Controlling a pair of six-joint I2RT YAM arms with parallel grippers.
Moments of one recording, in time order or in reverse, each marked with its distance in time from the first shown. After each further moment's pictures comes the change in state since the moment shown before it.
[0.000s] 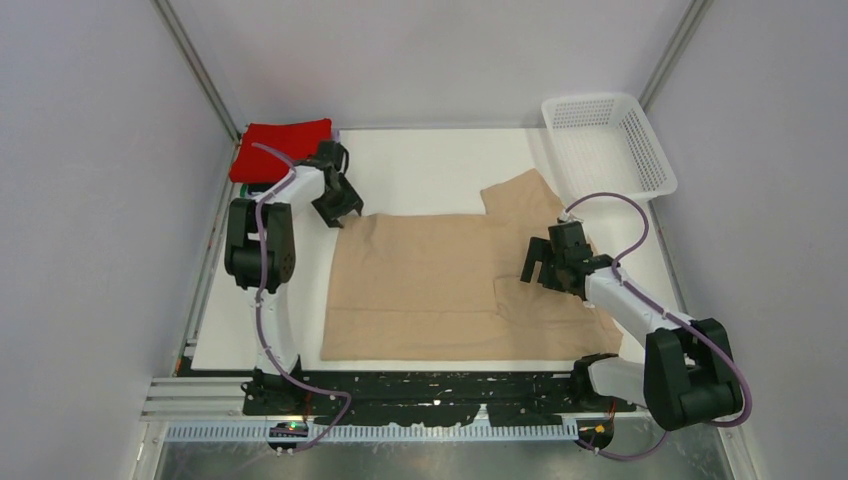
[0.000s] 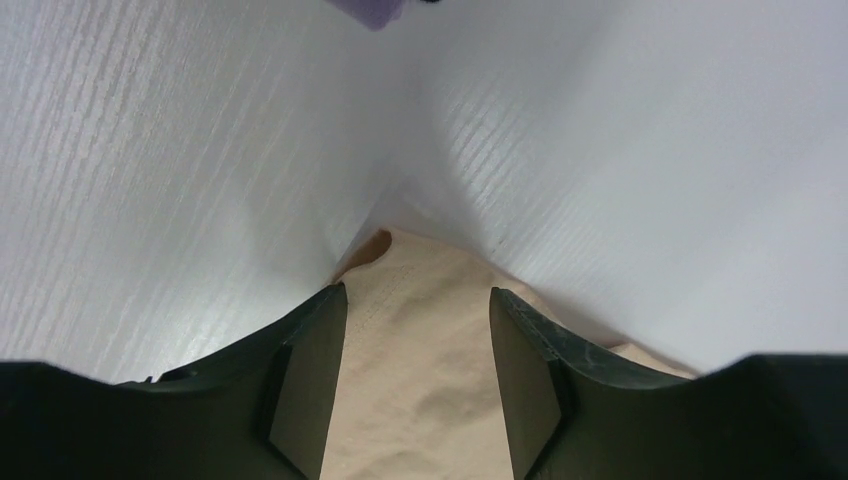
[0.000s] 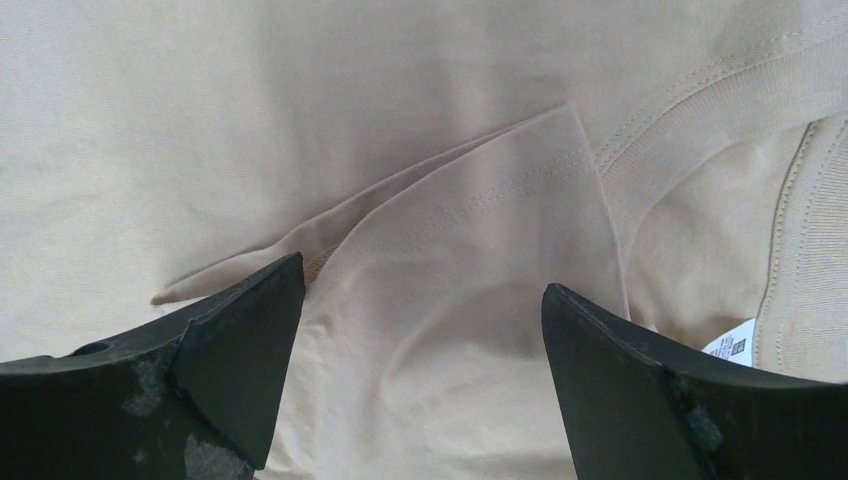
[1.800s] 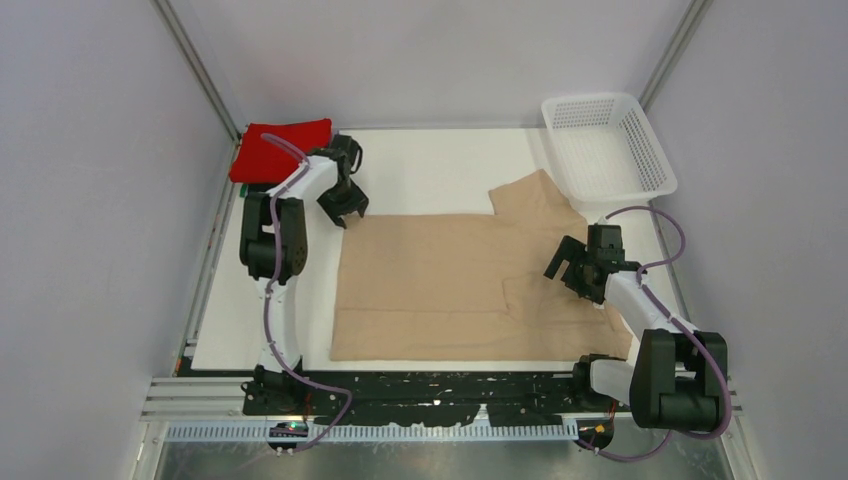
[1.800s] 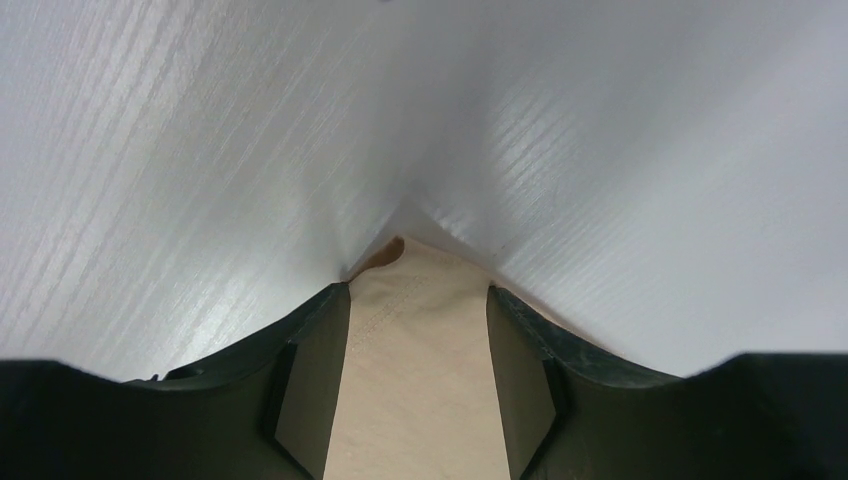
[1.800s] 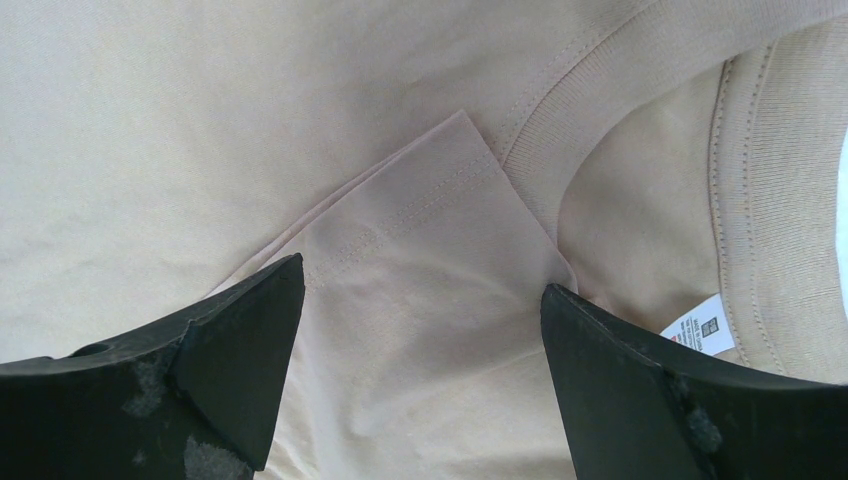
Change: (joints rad) left arm -0.048 0.122 0.212 -0.246 -0.116 -0.126; right arm -0.296 -0.027 -0.040 -0.002 -0.154 -0.005
